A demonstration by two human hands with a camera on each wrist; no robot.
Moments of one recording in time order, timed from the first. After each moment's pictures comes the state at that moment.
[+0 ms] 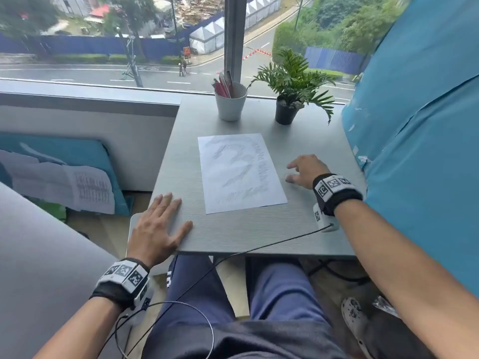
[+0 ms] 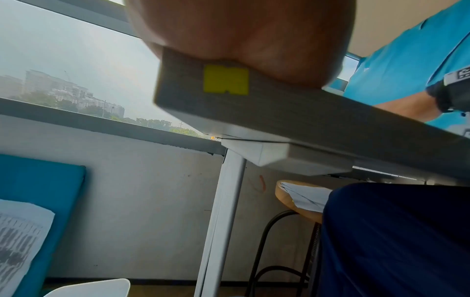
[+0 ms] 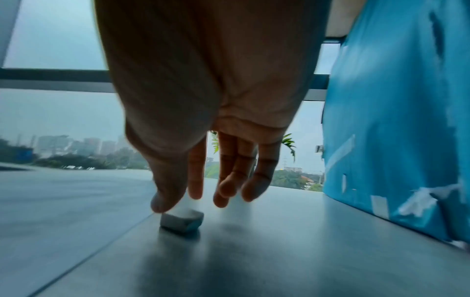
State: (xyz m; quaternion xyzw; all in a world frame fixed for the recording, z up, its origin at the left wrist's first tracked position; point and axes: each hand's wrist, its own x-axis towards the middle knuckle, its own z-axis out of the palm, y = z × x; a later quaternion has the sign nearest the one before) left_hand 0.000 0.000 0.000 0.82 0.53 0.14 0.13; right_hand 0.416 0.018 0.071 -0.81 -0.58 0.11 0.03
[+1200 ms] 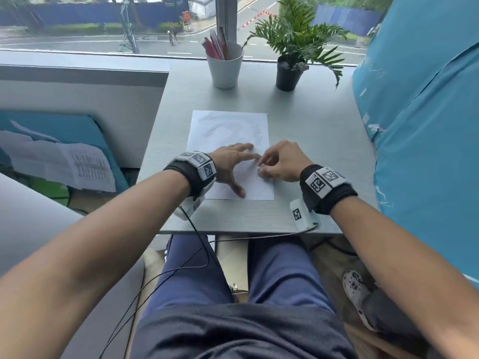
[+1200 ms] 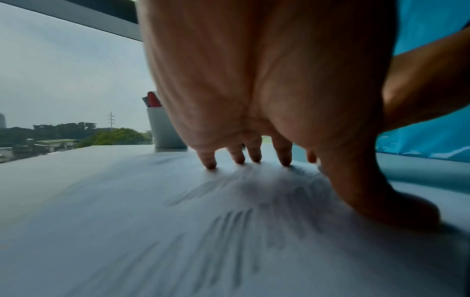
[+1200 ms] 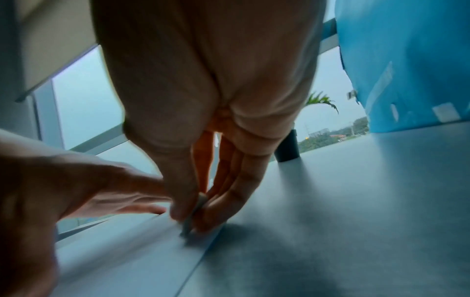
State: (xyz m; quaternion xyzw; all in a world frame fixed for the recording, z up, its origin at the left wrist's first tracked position) left_hand 0.180 0.080 0.052 0.92 0.29 -0.15 0.21; right_hand 0.358 -0.009 0.069 -0.71 -0.62 0.28 0.17
